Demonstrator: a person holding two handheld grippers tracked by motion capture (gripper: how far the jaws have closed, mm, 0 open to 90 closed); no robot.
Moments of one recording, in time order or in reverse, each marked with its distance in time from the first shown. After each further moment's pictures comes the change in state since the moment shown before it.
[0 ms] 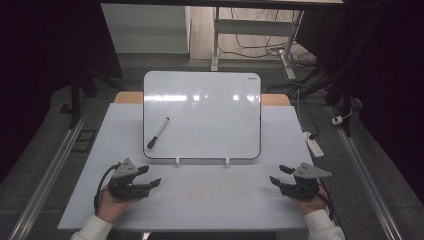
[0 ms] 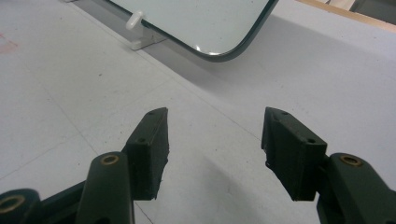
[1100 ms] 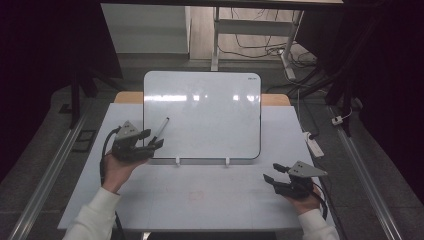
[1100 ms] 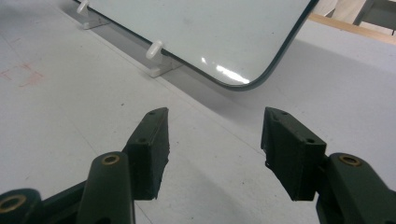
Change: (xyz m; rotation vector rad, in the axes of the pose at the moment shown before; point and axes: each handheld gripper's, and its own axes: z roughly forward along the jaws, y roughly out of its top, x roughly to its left) left arm 0.026 0.082 -0.006 -0.122 0.092 -0.012; right arm 0.014 0.015 0.005 -0.045 0.022 0.033
